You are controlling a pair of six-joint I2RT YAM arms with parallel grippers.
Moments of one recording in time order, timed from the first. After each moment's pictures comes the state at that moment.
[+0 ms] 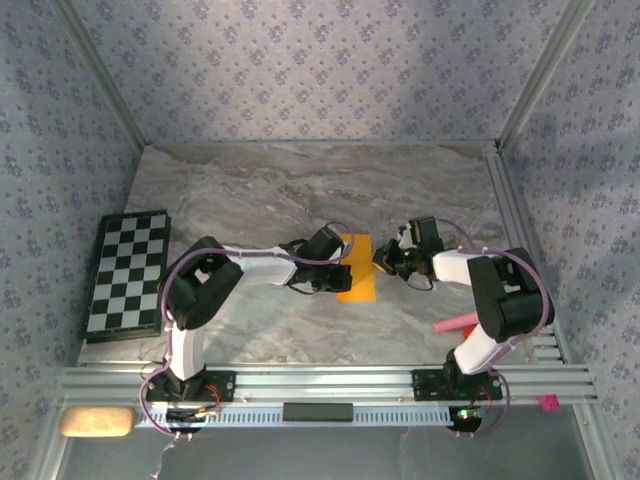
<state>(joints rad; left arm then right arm) -0.89 1.91 1.06 -0.13 0.32 -0.71 0.27 1.60 0.63 0.08 -0.56 0.81</state>
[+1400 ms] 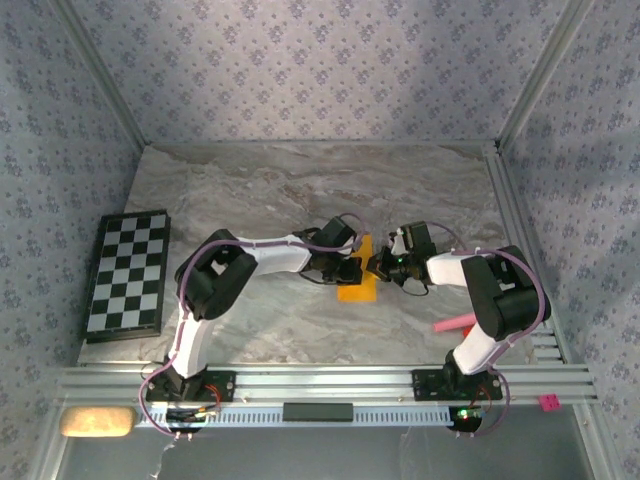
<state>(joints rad) -0.88 2.04 1.28 -0.27 0.40 -0.72 0.29 1.65 0.61 0.10 -0.57 0.77</state>
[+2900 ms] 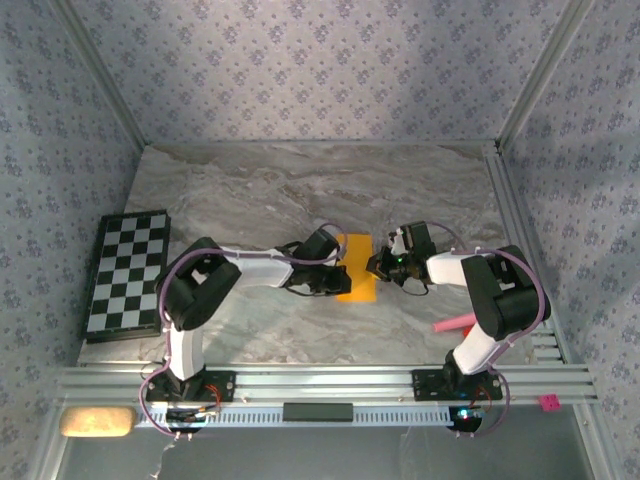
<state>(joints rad) -0.87 1.89 1.00 -0.08 0.40 -0.84 0.29 1.65 0.61 0.08 -0.57 0.77</state>
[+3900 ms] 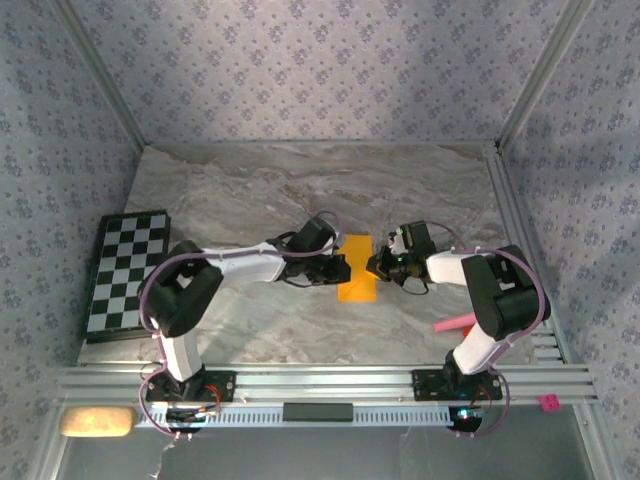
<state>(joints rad) -0.85 1.82 1.06 -0.14 0.40 -0.80 0.29 1.65 0.63 0.06 -0.56 0.77</state>
